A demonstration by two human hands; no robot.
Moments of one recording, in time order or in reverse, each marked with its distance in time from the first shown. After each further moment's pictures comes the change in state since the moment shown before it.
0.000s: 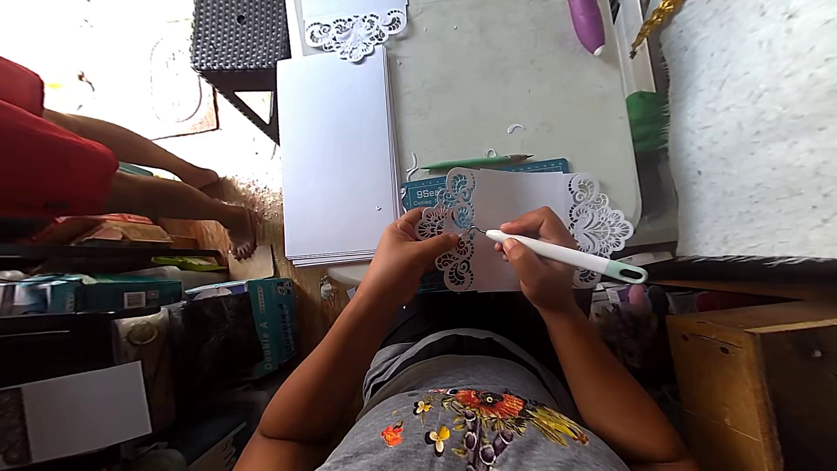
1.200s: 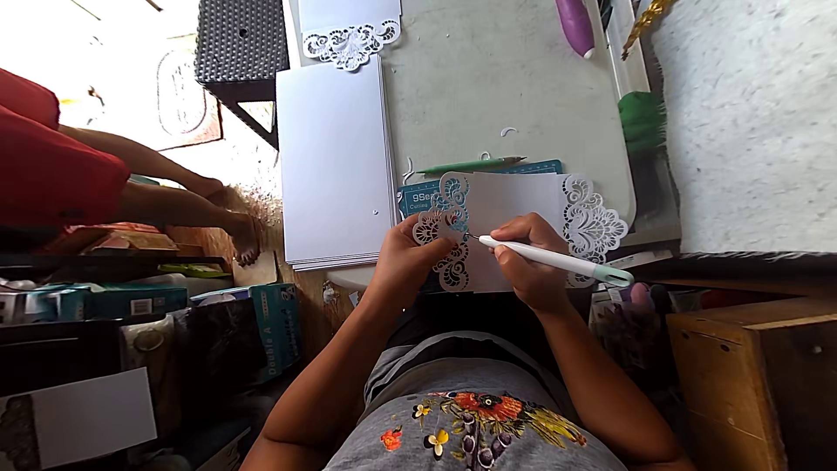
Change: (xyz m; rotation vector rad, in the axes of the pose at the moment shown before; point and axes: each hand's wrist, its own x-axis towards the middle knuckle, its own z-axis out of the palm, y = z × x) left_hand 0.001 -0.009 0.004 0.144 0.022 0.117; right_hand -0.001 0.001 0.000 -0.036 -0.019 -0.063
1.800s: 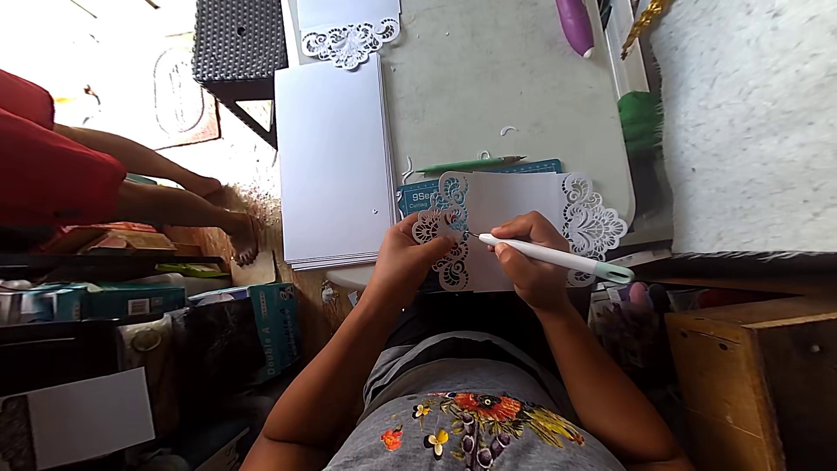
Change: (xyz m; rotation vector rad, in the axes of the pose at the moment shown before) left_hand 0.000 0.001 0.000 -0.015 0.006 -0.016; right_hand -0.001 -0.001 0.000 0.007 0.017 0.037
